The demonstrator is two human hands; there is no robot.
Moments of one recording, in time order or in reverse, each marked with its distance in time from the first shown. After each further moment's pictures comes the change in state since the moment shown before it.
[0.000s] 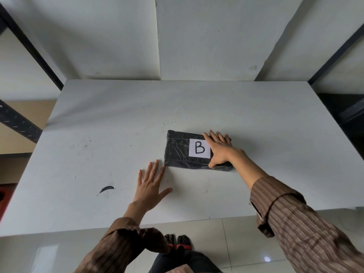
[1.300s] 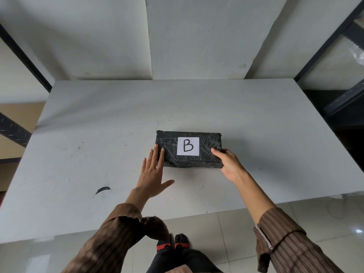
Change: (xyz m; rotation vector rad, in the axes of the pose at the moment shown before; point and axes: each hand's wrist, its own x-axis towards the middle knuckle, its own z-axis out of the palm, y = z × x) left_hand 0.018 0.019 -0.026 -0.082 0.053 0.071; right_hand -0.036 0.007 0.058 1.769 0.317 0.345
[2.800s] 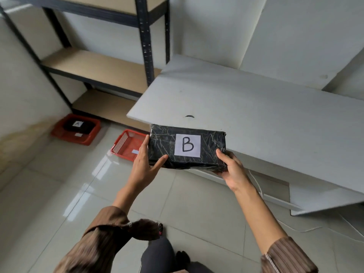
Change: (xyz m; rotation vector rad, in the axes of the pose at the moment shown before) left_hand -0.389 -0.007 -0.002 -0.547 0.708 -0.447; right_hand -0.275 0.163 0.080 0.044 -0.473 -0.083
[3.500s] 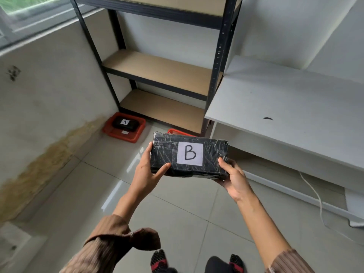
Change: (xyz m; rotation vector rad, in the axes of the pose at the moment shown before) left_hand -0.016 -0.171 -0.254 0.011 0.008 -0.106; right_hand -0.046 0.146 0.268 0.049 -0.052 0.108
